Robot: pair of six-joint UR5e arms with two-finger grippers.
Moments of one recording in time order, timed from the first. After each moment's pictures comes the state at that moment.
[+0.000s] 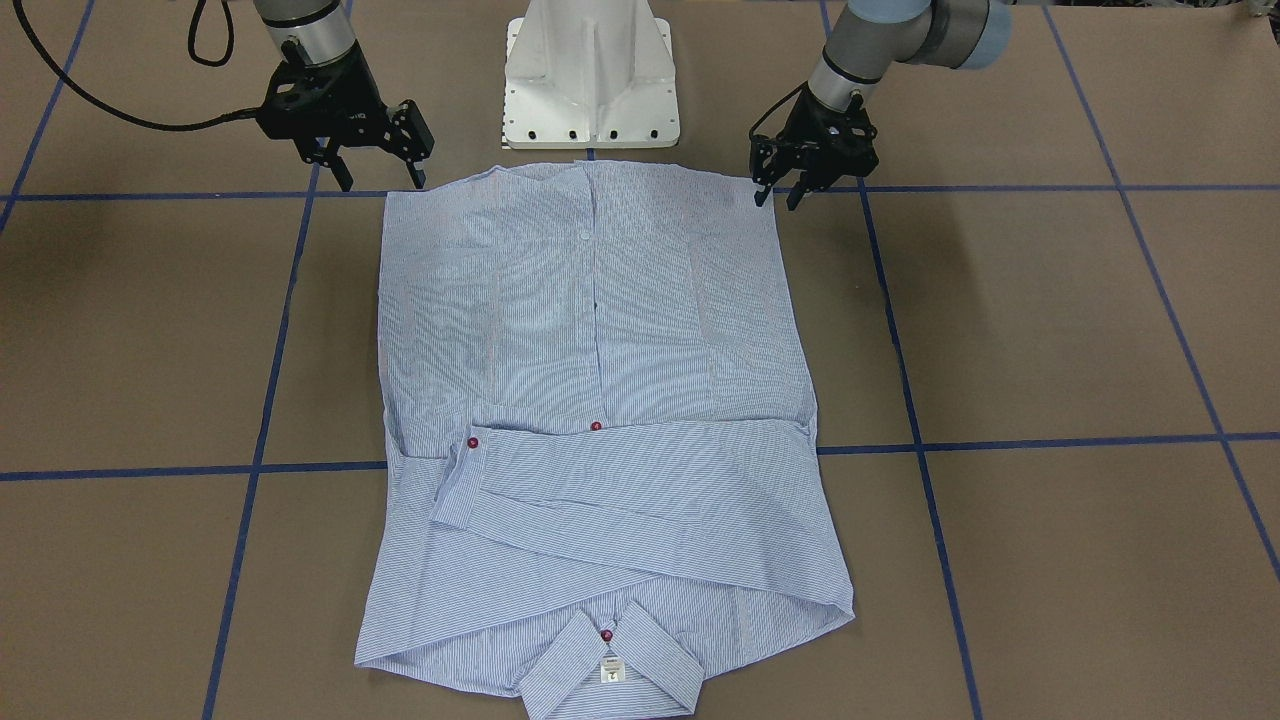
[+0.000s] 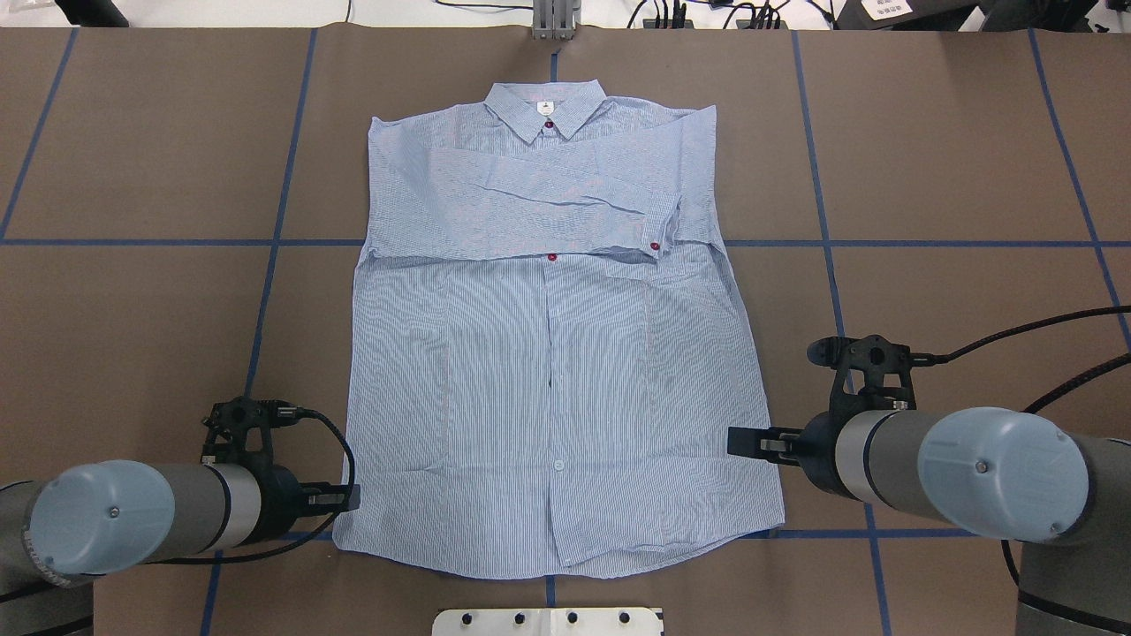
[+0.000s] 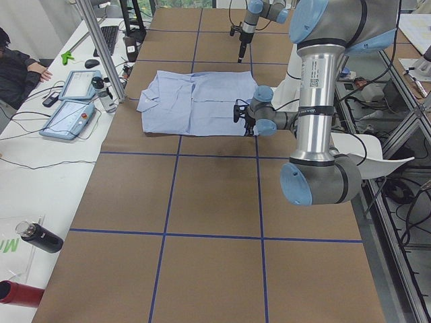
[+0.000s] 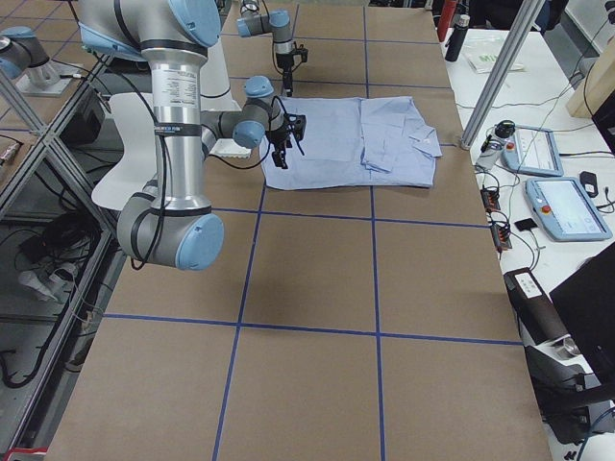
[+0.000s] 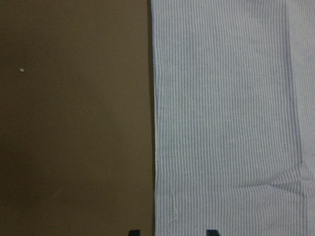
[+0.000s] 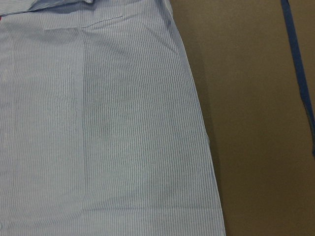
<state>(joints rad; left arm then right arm) -0.22 -1.58 -2.02 -2.13 -1.63 -1.45 0.30 -1.54 2.25 -1.37 1.59 1.47</state>
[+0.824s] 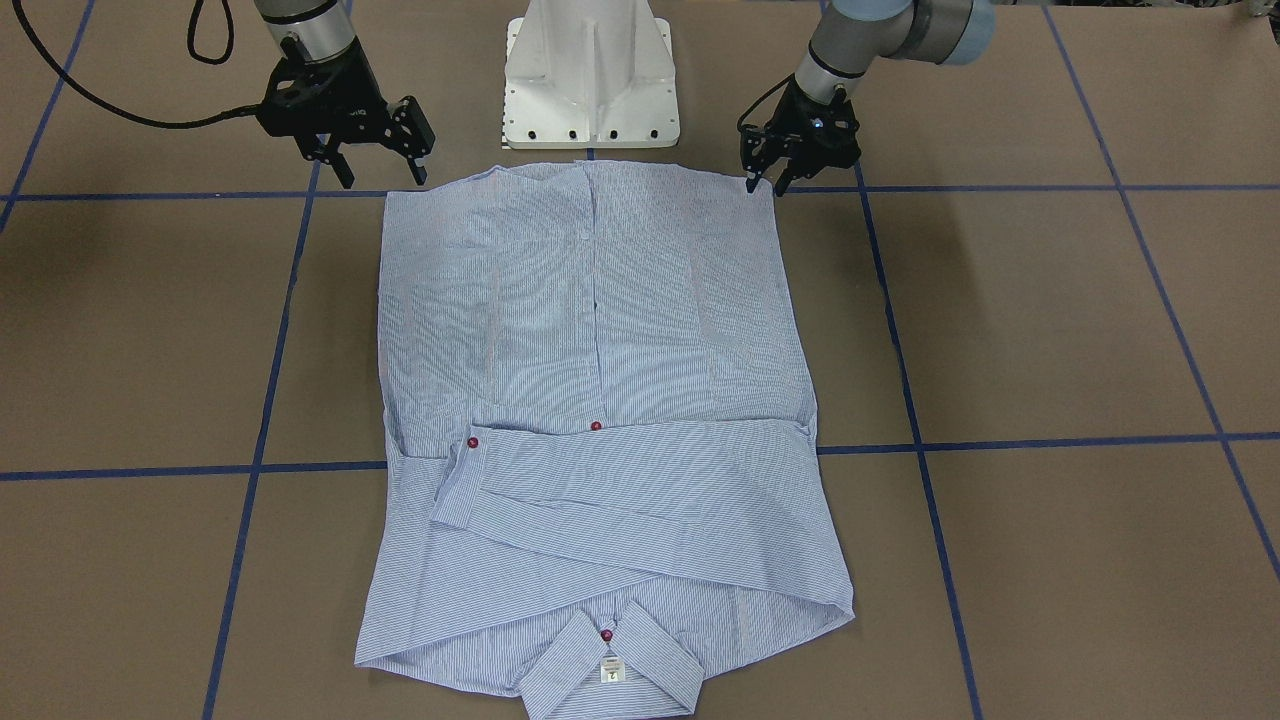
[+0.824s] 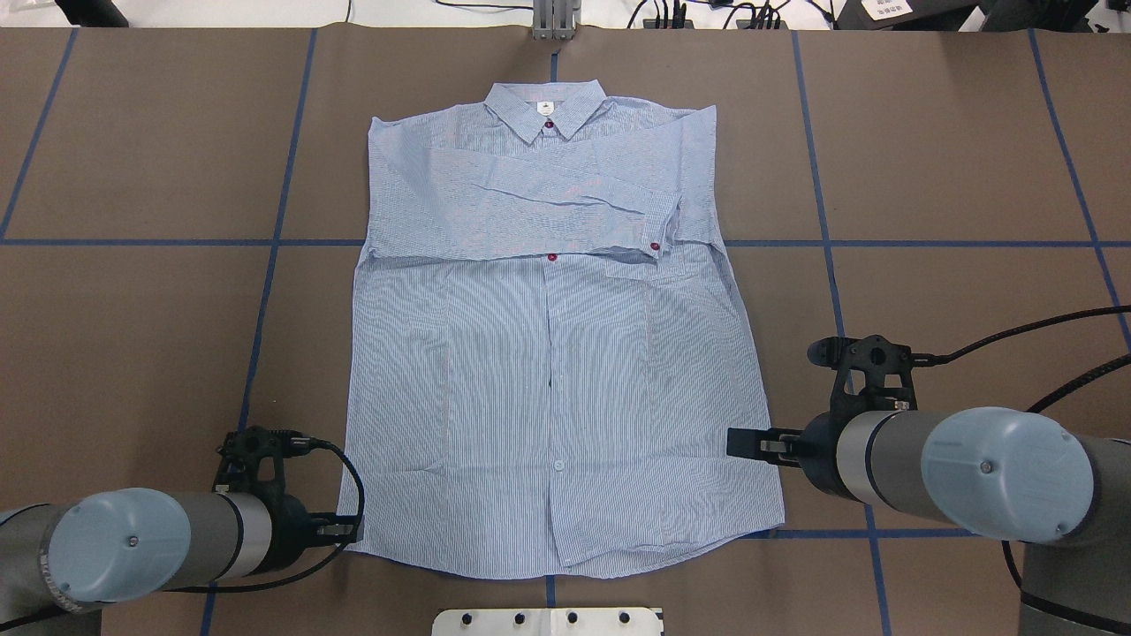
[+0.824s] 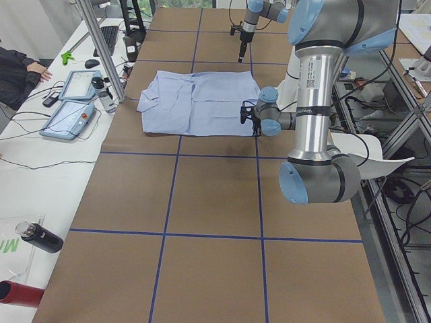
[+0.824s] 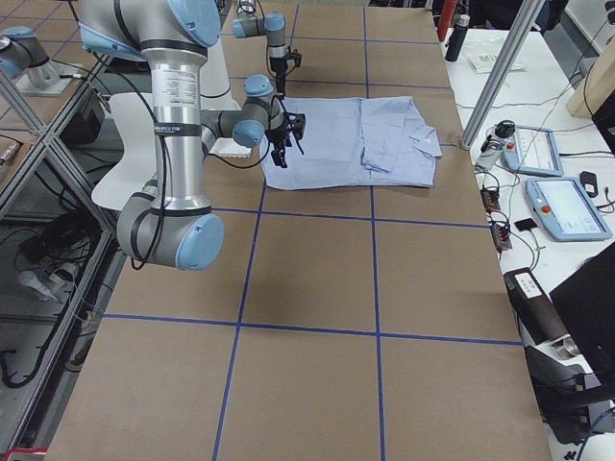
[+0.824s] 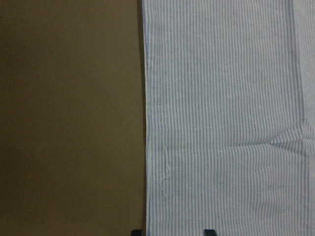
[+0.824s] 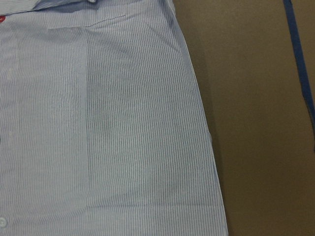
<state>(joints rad) -0.18 -1.59 -2.01 -2.12 -1.63 -1.47 0.30 -1.54 2.26 -1.37 1.59 1.47</state>
